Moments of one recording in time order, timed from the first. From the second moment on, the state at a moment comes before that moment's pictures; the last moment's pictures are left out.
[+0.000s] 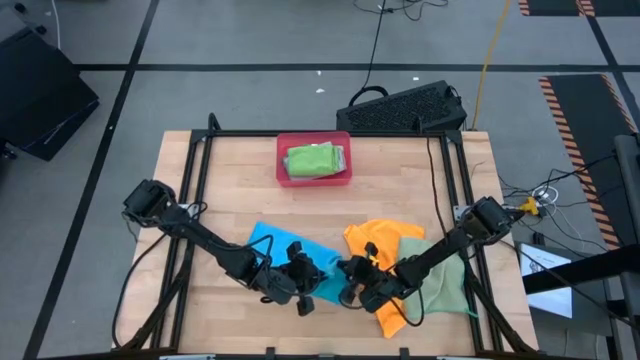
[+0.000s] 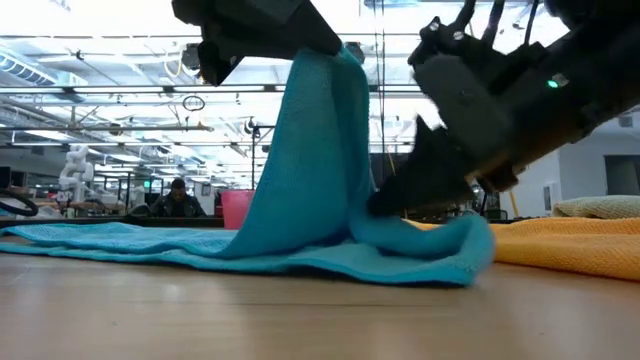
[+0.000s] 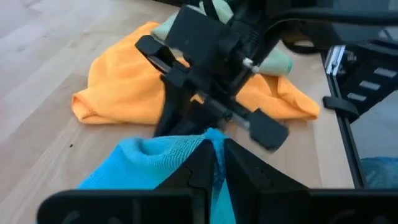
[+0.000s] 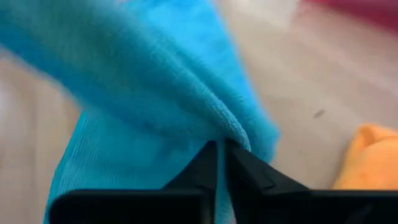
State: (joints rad) left arm -0.53 1.76 1.10 0.05 -0.52 -0.56; right arm 0.57 1.96 0.89 0.24 0.83 0.77
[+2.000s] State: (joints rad) left arm -0.55 1.76 1.10 0.00 -0.55 -0.58; right arm 0.64 1.87 0.89 0.12 0.52 0.65
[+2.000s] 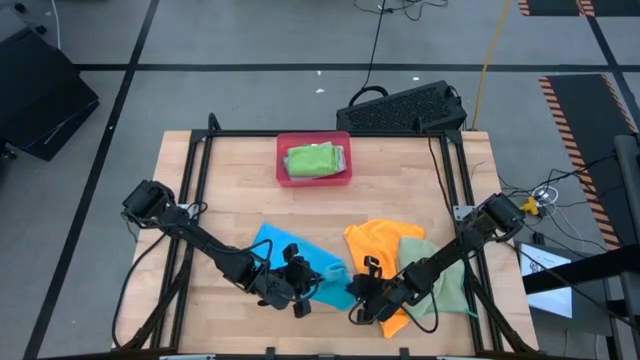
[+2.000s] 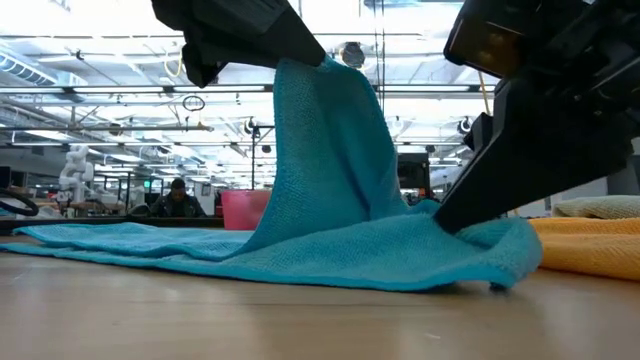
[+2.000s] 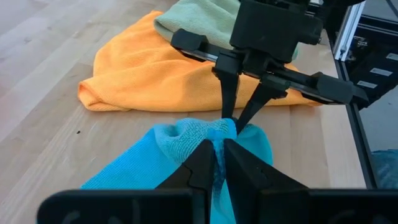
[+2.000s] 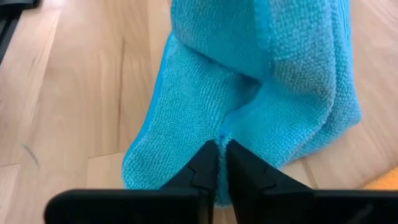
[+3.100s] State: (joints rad) left arm -0.55 1.76 1.10 0.00 -0.56 -0.59; right arm 0.64 1.82 0.89 0.12 0.50 0.57
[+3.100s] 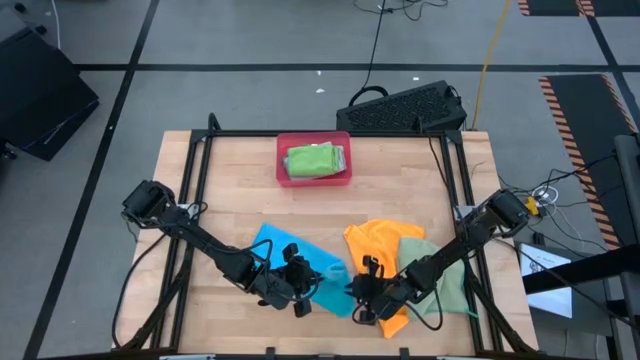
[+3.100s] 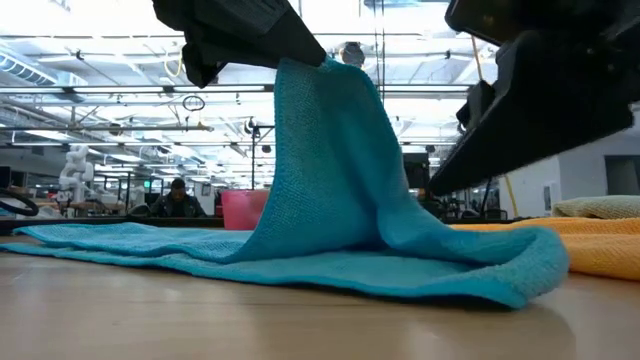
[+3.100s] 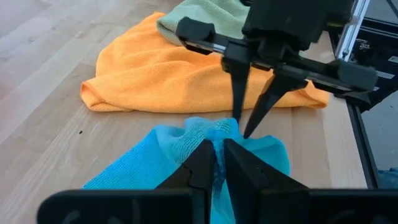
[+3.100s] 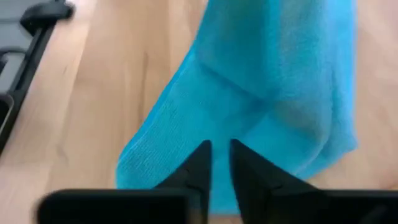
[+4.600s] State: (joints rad) left arm -0.56 1.84 1.10 0.03 -0.54 -0.65; right arm 0.66 1.82 0.89 0.03 0.55 0.57
